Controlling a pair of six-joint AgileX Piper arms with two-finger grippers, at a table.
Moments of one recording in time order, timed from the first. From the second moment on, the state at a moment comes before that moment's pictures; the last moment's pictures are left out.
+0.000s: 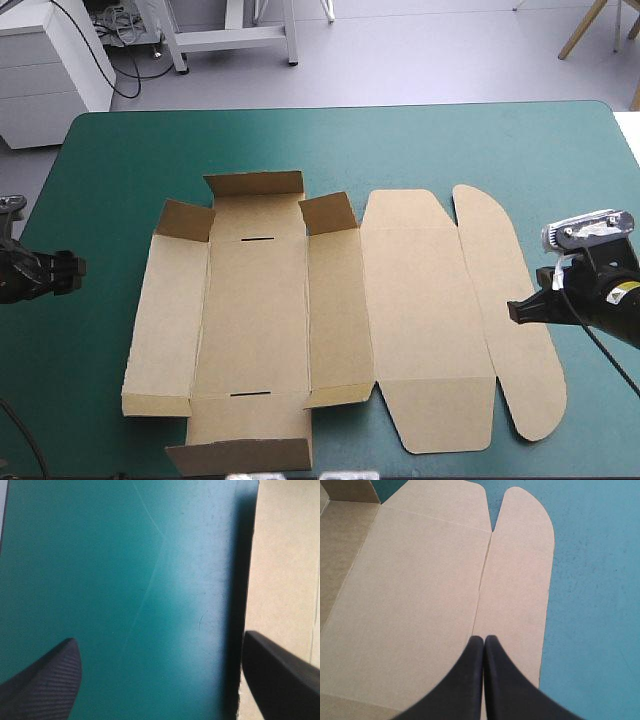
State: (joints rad) left arm 0.42 1.22 -1.22 -0.12 1.24 0.26; right arm -0.06 0.84 -1.00 0.23 1.01 -0.39
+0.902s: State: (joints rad) left arm 0.42 1.44 -0.84 -0.45 1.21 0.47; right arm -0.06 0.84 -1.00 0.23 1.01 -0.39
